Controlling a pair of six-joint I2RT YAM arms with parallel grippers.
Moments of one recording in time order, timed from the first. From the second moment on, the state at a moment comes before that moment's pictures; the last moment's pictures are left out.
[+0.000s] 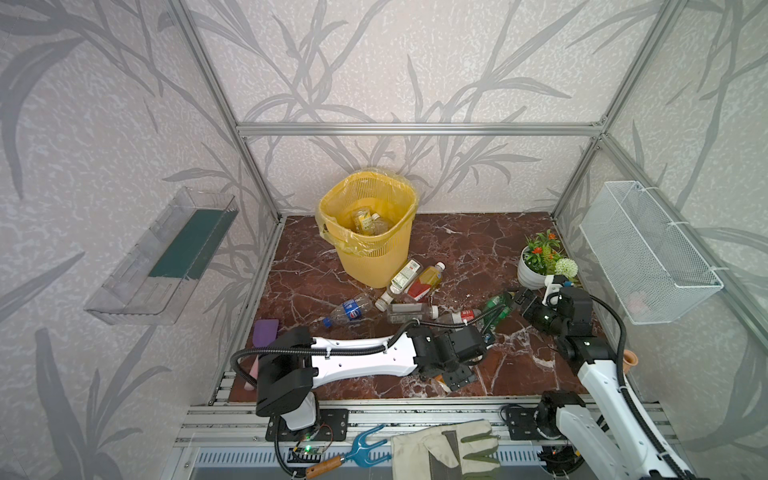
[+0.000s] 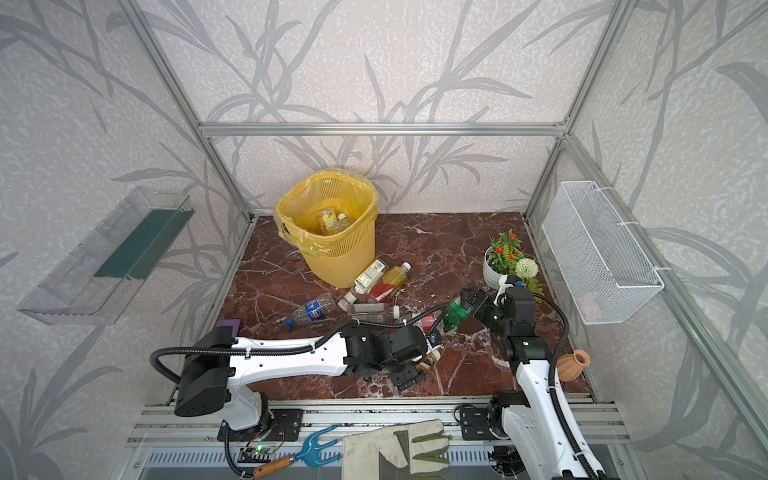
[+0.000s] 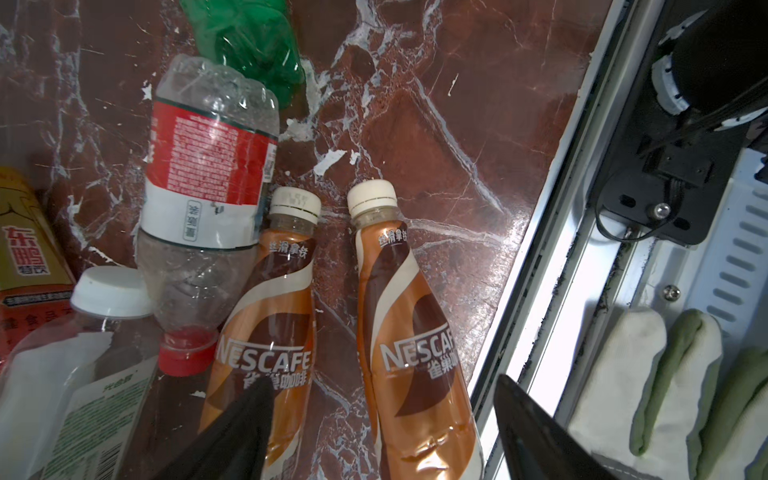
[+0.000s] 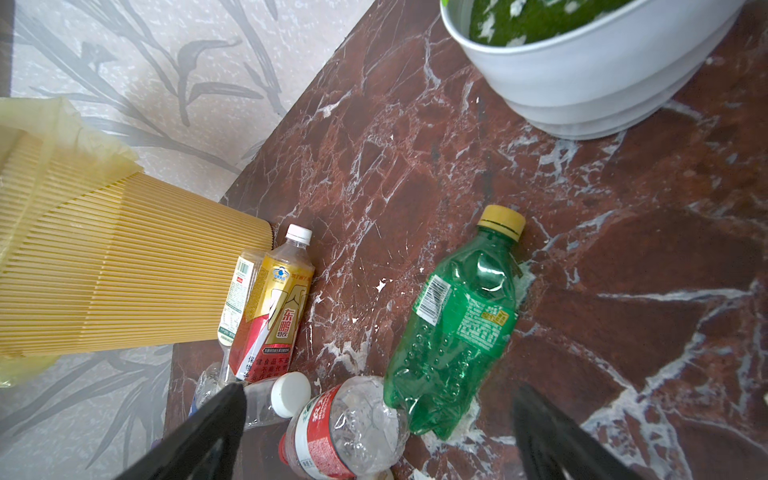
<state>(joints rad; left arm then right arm) -1.31 1.67 1.23 -0.62 -0.13 -0.11 -0.02 0.77 0.49 -0.32 -0.32 0.69</state>
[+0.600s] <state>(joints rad) -1.31 1.79 1.27 -0.68 -0.17 -0.13 -0.03 0.75 0.47 -0.33 -0.33 0.69</state>
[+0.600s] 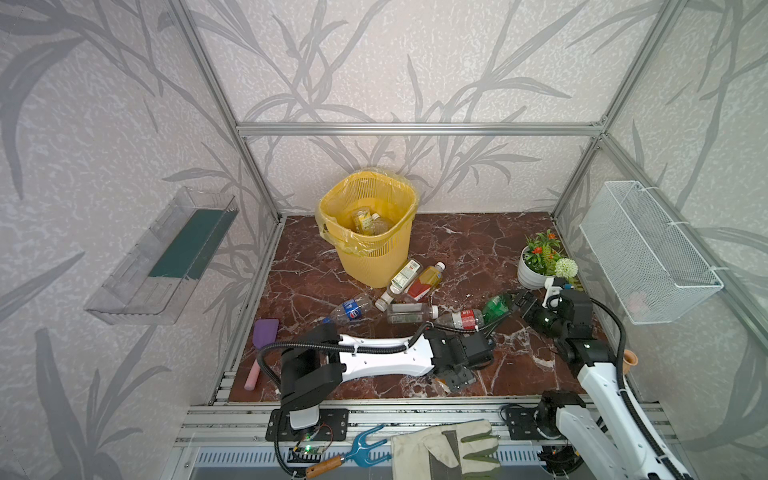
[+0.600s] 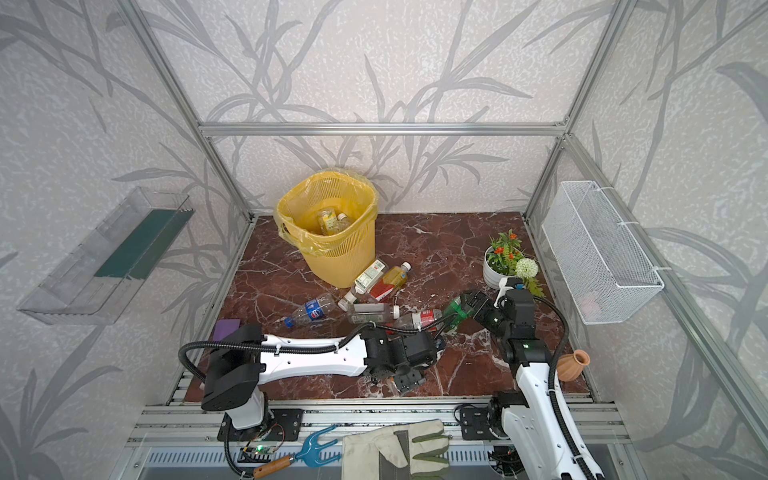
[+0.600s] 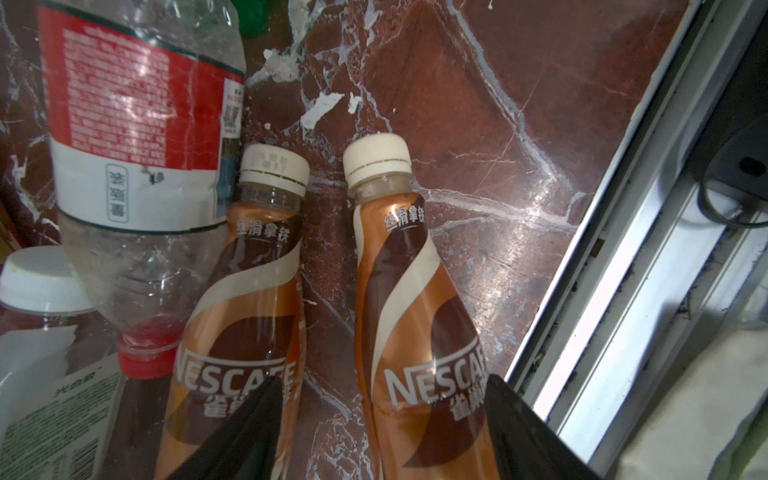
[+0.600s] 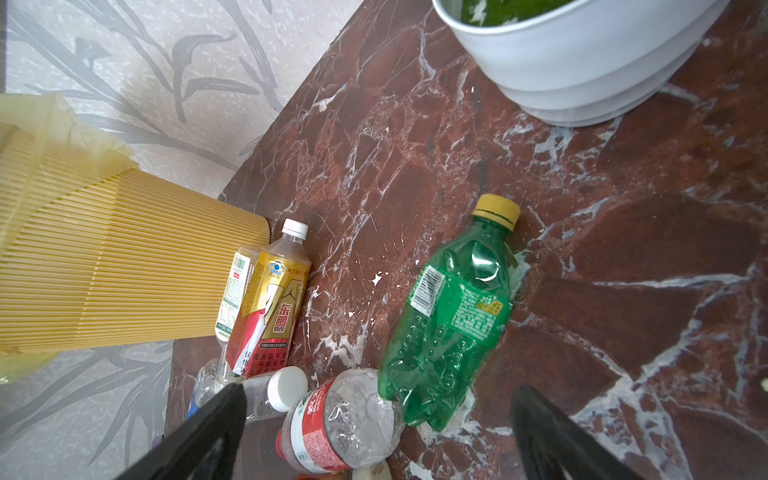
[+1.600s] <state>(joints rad) -1.33 1.91 1.29 -0.71 -0.12 -0.12 -0.06 0.71 0.44 -0.34 -0.36 0.70</state>
